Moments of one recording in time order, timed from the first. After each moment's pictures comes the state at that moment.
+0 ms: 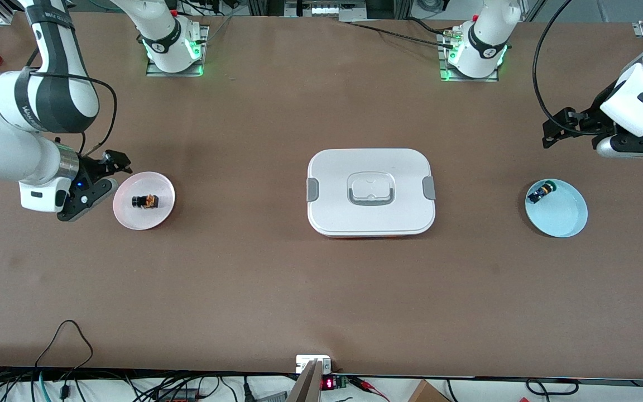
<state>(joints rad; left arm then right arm) 0.02 0.01 -0.11 -1.61 -0.01 1.60 -0.08 0.06 0.24 -0.02 -1.76 0.04 1.72 -0.53</state>
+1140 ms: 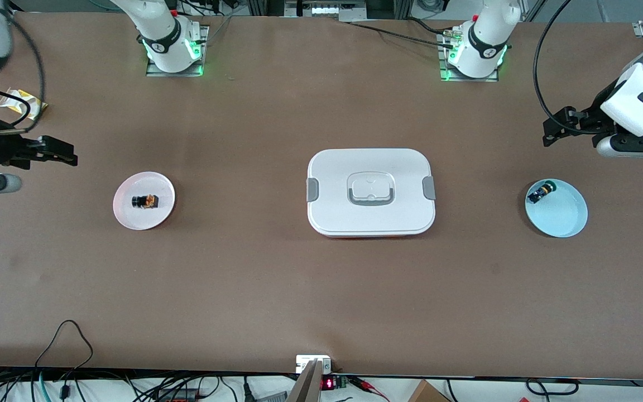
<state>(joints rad) 0.02 0.01 -0.11 -1.60 -0.01 1.58 -0.08 0.04 0.23 -0.06 -1.38 0.08 1.48 -0.05</state>
